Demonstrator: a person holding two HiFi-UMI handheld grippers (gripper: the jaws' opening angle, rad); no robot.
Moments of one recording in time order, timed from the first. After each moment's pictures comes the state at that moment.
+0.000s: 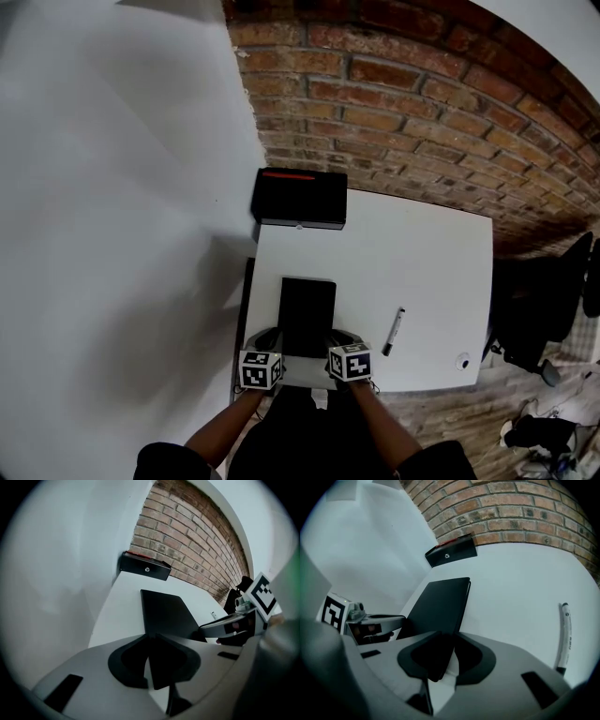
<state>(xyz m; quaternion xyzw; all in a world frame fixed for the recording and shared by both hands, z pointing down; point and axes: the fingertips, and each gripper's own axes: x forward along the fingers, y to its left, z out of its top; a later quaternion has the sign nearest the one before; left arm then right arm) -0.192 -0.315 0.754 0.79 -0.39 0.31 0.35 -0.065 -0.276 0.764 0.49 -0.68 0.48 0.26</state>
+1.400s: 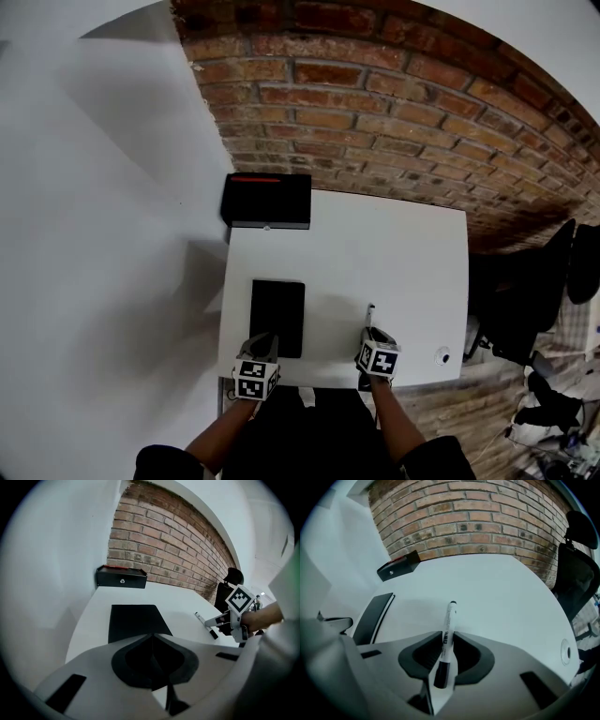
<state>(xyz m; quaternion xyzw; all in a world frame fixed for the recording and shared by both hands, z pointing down) -0.129 -0.289 0.717 0.84 -0.36 0.31 0.27 0.133 -0.217 0.771 0.67 -0.53 0.46 0.25</state>
